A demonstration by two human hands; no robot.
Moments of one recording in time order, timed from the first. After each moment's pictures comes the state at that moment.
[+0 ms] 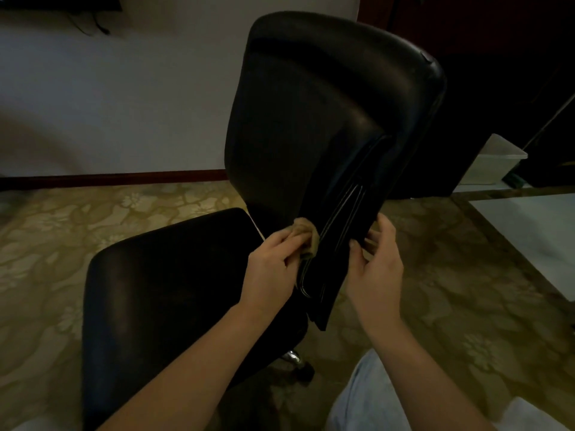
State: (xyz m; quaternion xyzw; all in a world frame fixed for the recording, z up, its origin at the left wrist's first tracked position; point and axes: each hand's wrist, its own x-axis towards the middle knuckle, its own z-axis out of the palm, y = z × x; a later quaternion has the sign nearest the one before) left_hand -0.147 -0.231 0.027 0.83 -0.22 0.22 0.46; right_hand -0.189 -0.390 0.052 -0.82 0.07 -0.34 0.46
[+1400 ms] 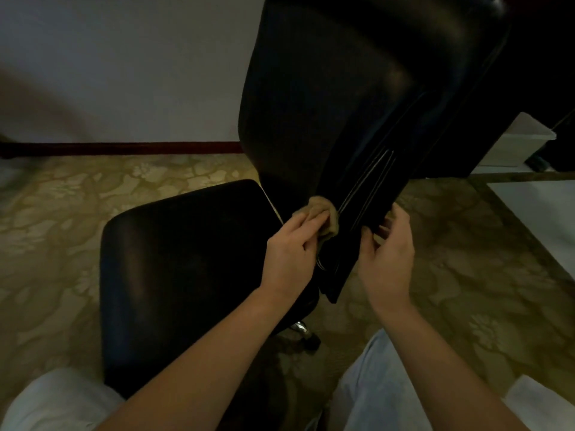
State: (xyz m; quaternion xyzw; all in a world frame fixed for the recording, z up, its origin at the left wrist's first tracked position) left_hand -0.162 -0.235 0.005 0.83 -0.20 0.21 0.48; right_hand -0.188 -0.385 0.018 -0.83 0.08 -0.33 0.44
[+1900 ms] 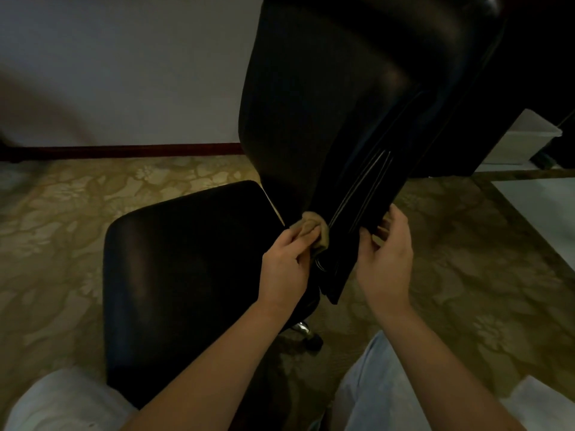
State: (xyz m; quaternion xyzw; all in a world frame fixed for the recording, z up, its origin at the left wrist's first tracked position) left_hand -0.171 -0.232 -0.019 0.83 -0.17 0.19 0.50; right_hand -0.191 -0.385 0.017 -0.83 0.07 -0.33 0.45
